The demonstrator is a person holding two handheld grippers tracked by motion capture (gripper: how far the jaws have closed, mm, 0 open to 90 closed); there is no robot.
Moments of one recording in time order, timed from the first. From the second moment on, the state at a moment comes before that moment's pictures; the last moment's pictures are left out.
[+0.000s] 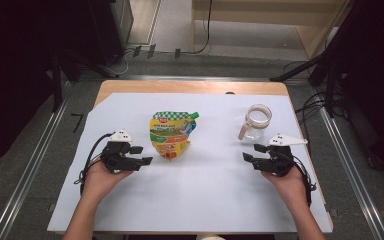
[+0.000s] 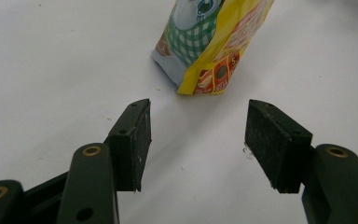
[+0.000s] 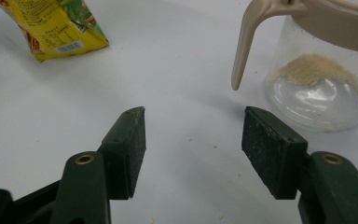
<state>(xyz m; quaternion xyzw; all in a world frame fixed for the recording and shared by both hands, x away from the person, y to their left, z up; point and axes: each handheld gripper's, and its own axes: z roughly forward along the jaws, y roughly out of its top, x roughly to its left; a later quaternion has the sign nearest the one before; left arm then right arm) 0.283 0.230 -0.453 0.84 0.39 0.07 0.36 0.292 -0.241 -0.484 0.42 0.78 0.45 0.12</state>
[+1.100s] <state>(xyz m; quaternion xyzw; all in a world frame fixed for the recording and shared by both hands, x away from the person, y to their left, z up) 0.272 0.228 -0.451 0.85 0.38 0.08 0.36 0.340 -0.276 -0.491 0.48 0.73 0.45 0.16</state>
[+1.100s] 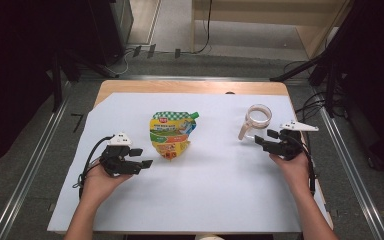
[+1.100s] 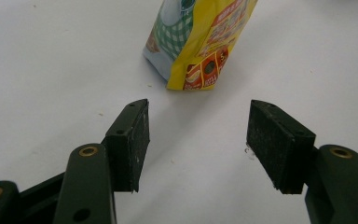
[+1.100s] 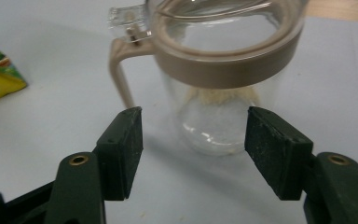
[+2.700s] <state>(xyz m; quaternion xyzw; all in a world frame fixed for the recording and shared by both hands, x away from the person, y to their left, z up) 0.271 0.226 -0.453 0.85 0.38 0.07 0.36 0.390 -0.244 -0.514 0.46 0.72 0.47 0.22</state>
